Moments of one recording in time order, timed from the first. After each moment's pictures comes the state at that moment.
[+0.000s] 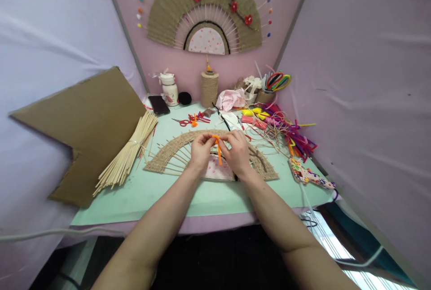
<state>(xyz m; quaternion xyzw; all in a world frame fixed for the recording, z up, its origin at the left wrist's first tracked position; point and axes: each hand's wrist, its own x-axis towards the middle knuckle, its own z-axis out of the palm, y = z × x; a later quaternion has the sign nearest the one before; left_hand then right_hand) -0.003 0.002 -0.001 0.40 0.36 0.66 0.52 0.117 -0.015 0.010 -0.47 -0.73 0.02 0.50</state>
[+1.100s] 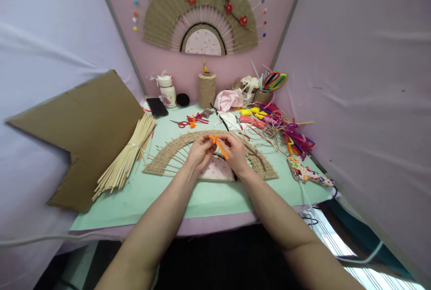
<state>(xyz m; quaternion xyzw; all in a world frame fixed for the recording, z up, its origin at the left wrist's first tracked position) -0.010 0.005 -0.001 0.27 0.25 0.60 0.71 0.114 -0.012 0.009 -0.42 -0.68 0.18 0.57</state>
